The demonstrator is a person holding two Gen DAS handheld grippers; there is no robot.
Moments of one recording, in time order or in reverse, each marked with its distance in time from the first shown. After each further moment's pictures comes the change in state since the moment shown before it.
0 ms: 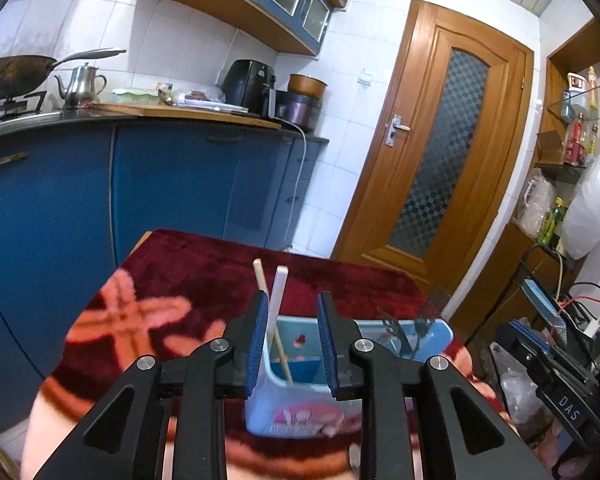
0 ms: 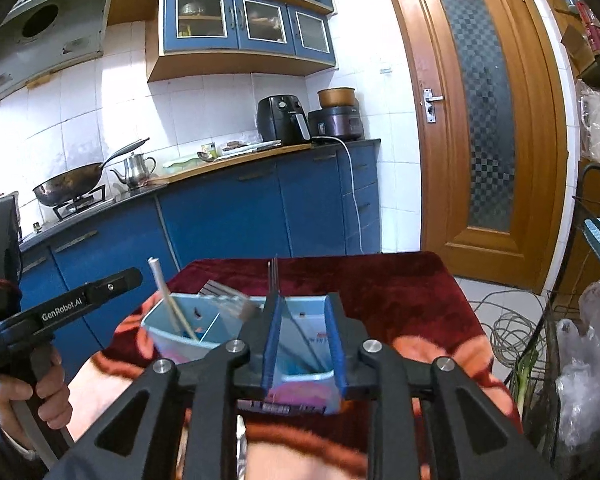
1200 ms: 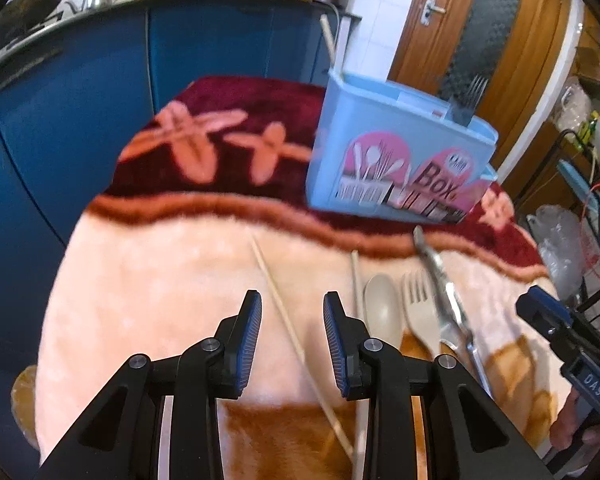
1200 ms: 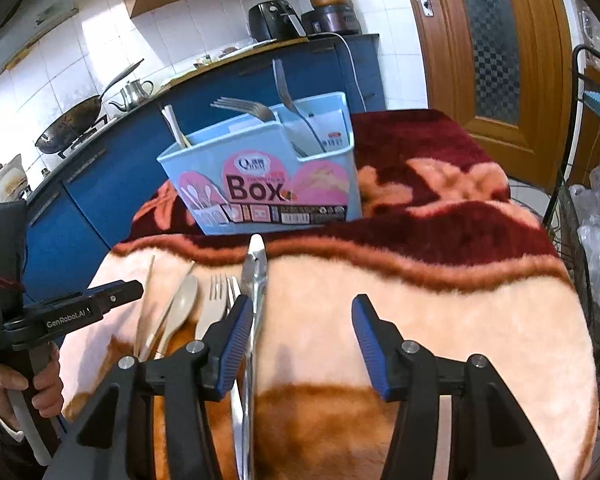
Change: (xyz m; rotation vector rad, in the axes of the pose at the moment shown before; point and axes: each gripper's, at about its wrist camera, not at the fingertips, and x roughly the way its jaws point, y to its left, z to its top) left arm -0.024 0.030 -0.106 0.024 0.457 0.149; right arm -0.019 0.002 -0.104 0.113 0.356 0.061
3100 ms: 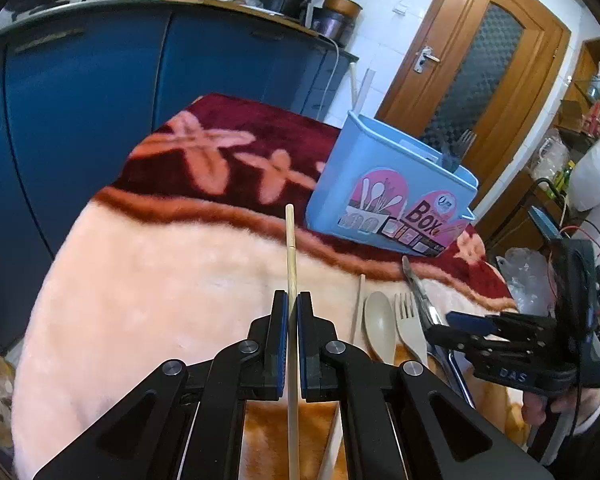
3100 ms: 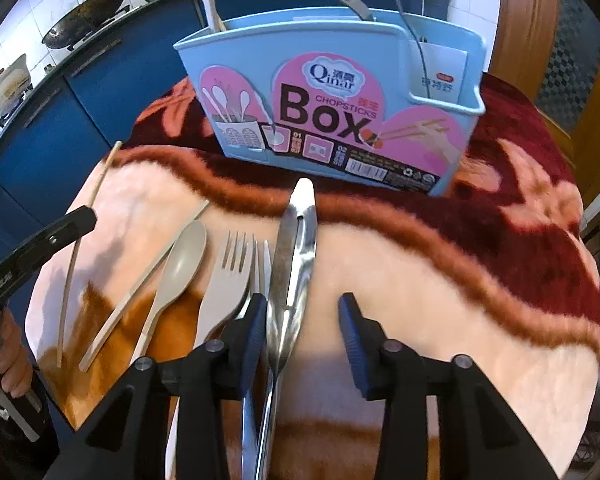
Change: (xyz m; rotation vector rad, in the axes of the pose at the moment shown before) left arm -0.020 0.033 -0.012 -0.098 -0.147 -0.146; right arm 0.073 0.044 0.023 -0.232 0.341 0.010
